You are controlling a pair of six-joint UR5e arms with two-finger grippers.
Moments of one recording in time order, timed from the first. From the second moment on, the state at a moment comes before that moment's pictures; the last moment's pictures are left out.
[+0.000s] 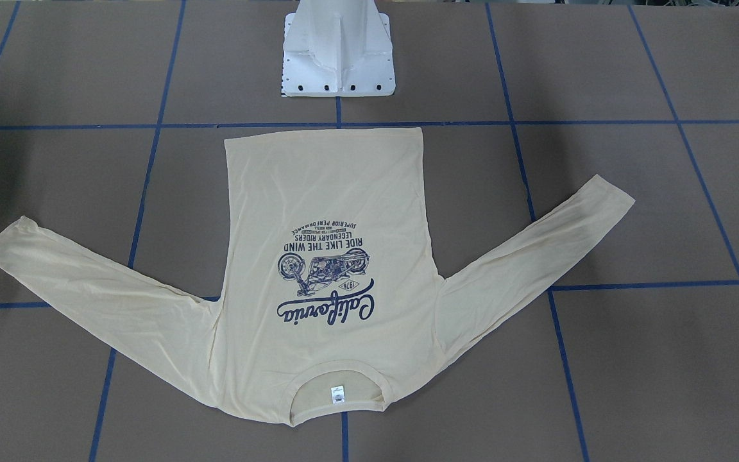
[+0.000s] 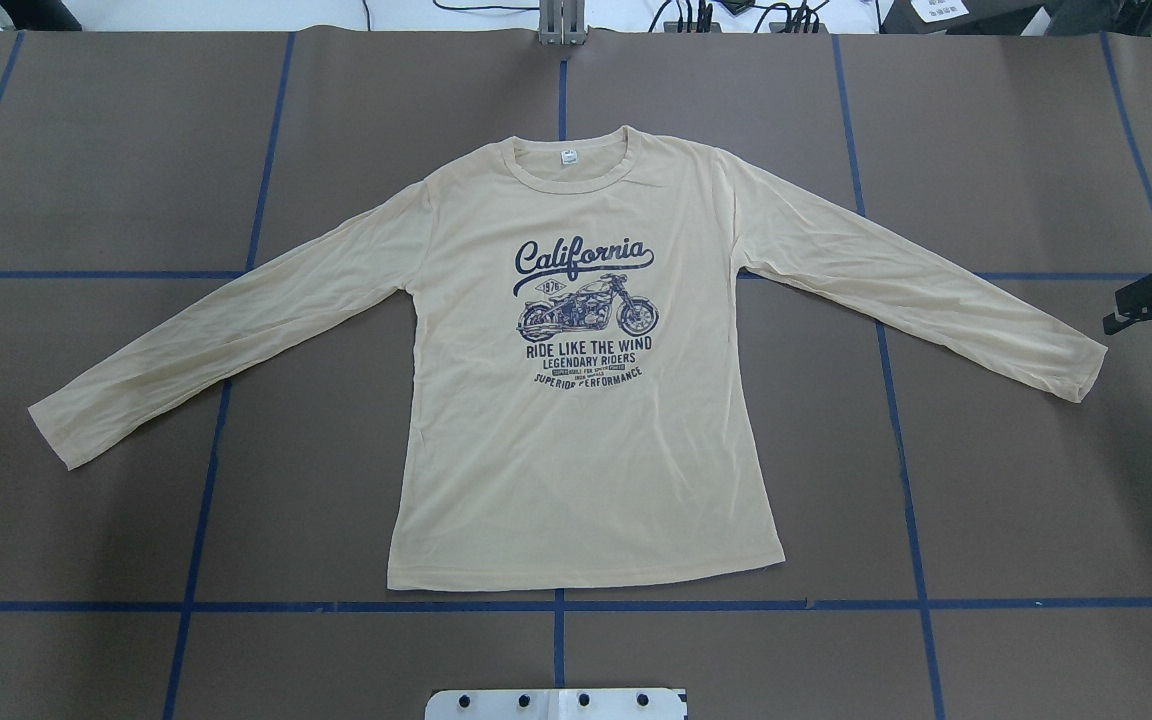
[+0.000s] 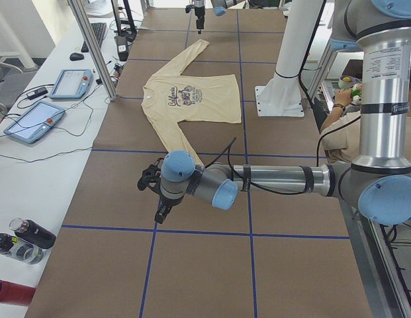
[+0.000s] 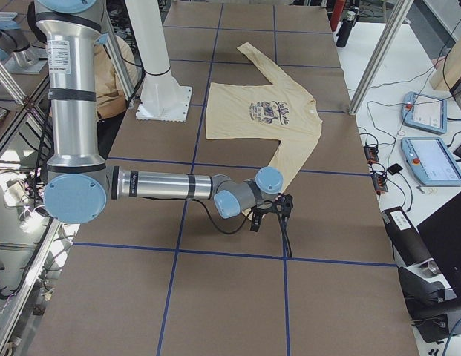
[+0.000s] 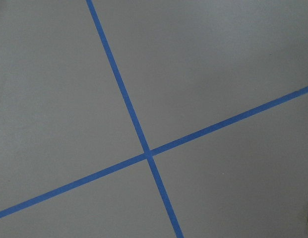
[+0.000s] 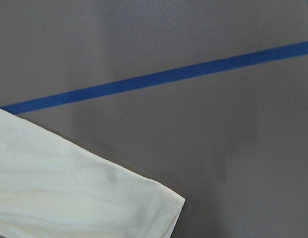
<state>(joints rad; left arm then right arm) -1.53 -1.51 -1.62 -1.98 -2.39 0.08 1.19 -1.58 1.46 -1.05 2.40 0.77</state>
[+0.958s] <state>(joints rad) -1.53 -1.51 -1.62 -1.98 -2.39 0.08 1.10 -1.57 1.42 -0.94 2.33 0.99</state>
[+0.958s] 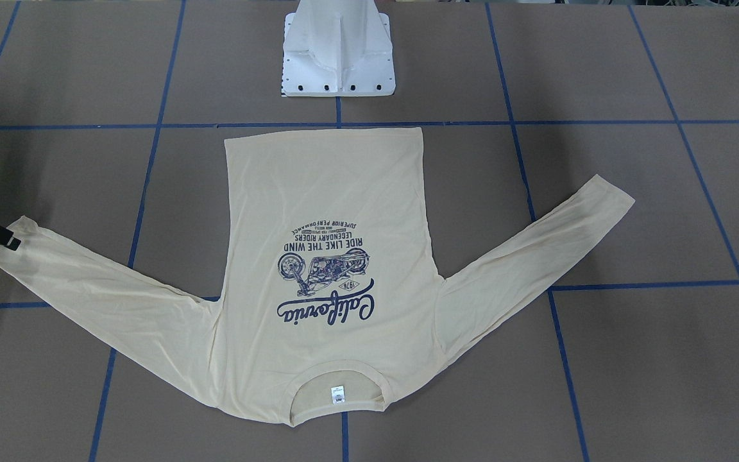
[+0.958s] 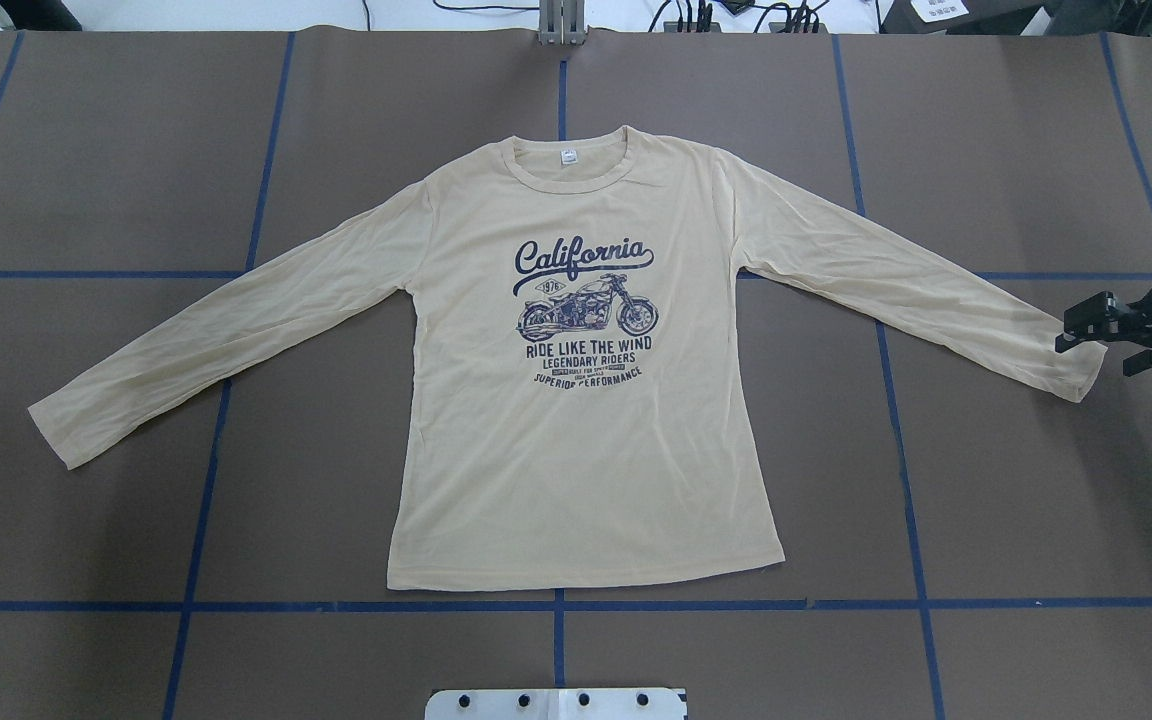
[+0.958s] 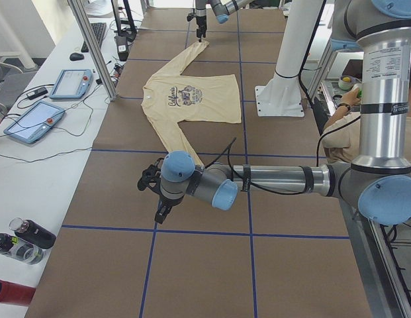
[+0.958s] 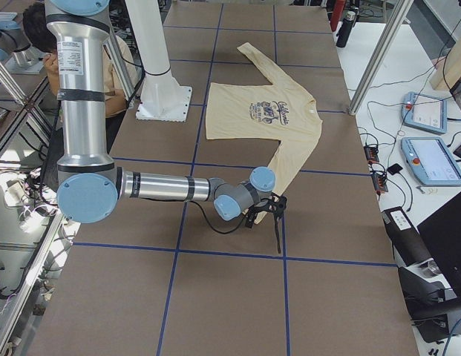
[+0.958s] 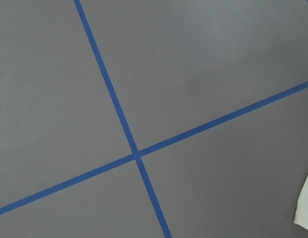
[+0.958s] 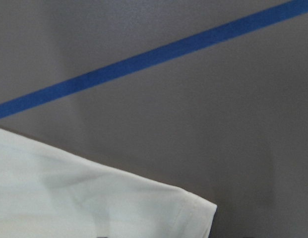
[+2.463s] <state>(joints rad) -1.53 -1.51 -1.62 -1.99 -2.40 0.08 1.10 -1.58 1.51 -0.94 2.31 1.01</state>
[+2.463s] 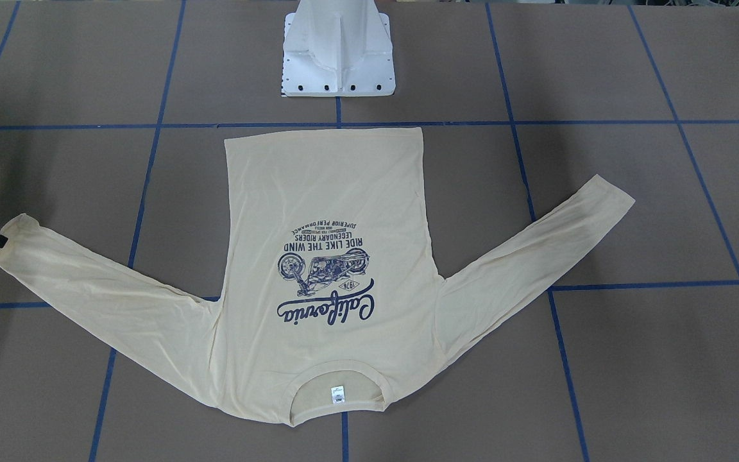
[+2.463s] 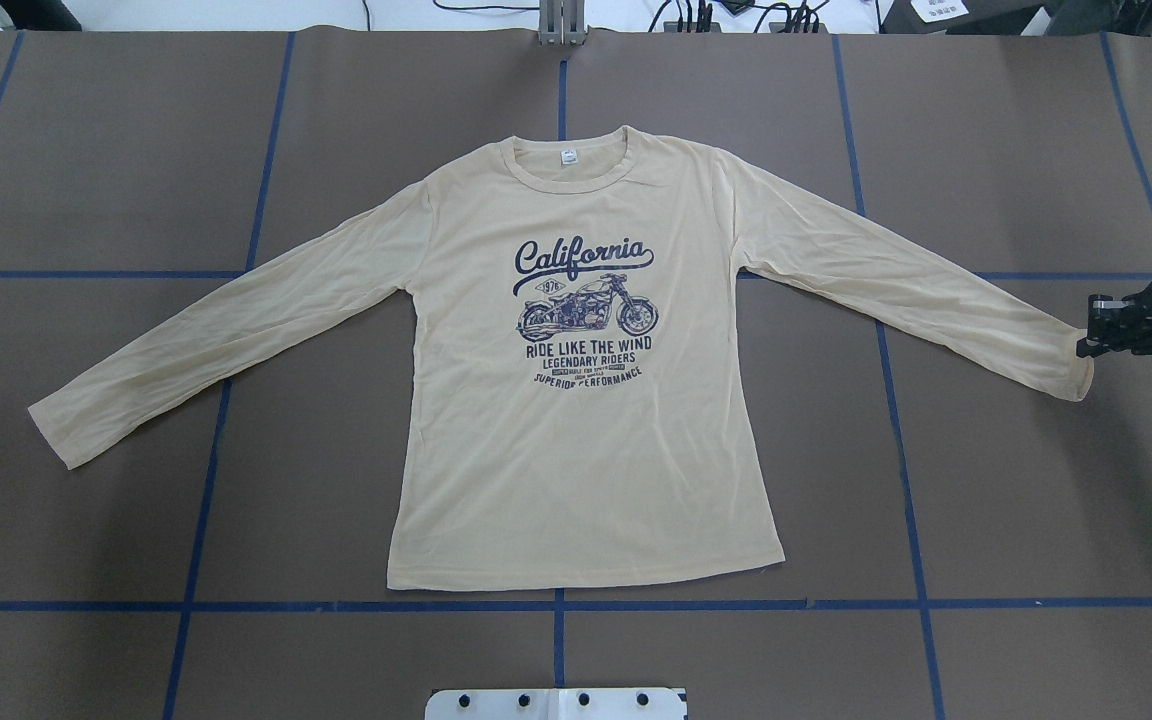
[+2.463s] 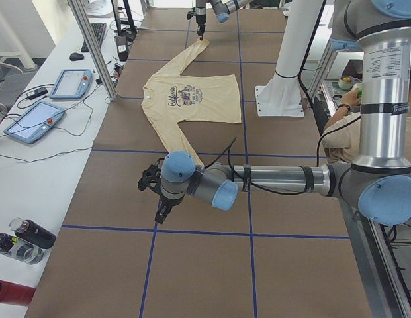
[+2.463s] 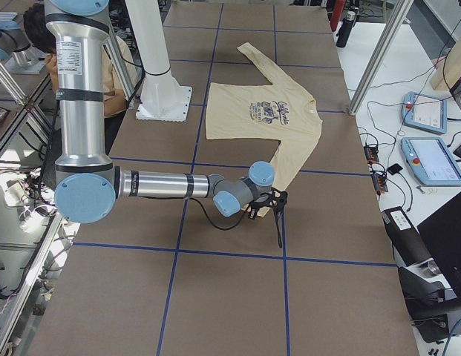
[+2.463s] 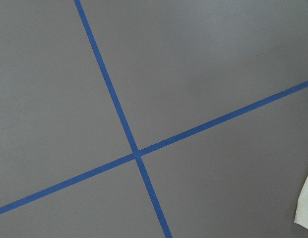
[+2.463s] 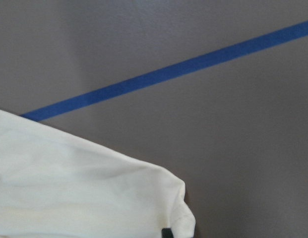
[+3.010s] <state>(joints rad) -1.53 -1.51 -1.61 -2.04 -2.43 0.07 1.06 -1.47 1.65 -0.98 2.29 1.20</state>
